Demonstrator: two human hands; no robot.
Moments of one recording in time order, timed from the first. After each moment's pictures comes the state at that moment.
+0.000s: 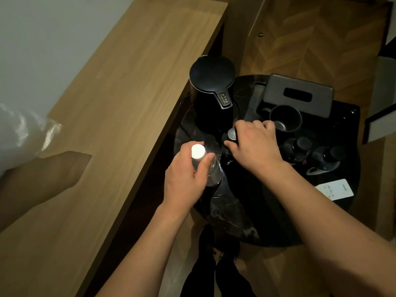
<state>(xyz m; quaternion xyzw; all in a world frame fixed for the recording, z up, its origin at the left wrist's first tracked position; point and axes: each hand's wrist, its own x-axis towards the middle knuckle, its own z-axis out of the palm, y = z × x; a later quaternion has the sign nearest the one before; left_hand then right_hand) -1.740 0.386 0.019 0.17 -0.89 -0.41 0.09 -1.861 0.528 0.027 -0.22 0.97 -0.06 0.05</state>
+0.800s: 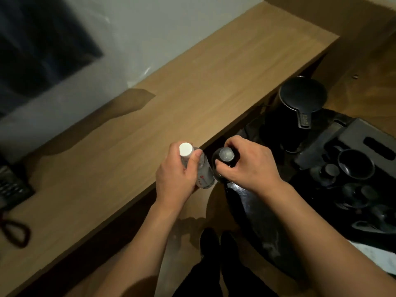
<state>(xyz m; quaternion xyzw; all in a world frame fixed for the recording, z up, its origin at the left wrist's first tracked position) -1.626 0.335 0.071 0.42 -0.82 -0.32 0.21 -1.771 0.443 0.093 -0.47 0.83 -0.27 0.11</state>
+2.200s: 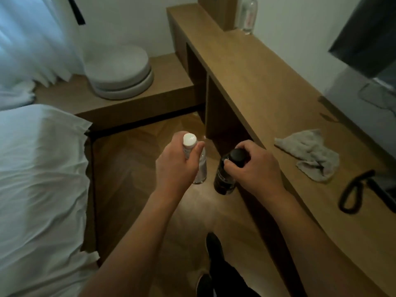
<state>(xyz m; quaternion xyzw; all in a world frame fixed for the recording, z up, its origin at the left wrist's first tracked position) -0.915 0.524 0.124 0.87 -0.22 0.04 0.43 -1.010 0.361 0.137 -0.91 0.21 -0.12 0.34</state>
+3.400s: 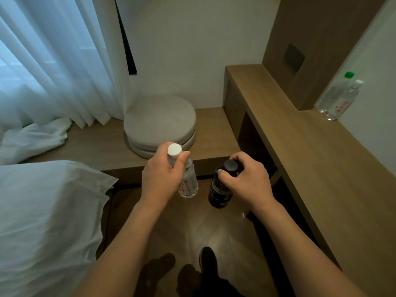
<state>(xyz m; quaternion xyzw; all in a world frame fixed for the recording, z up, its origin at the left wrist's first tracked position) -0.338 0.555 0.157 0.88 -0.11 0.09 0.45 -0.400 0.358 0.155 -0.90 0.13 -0.11 0.40</state>
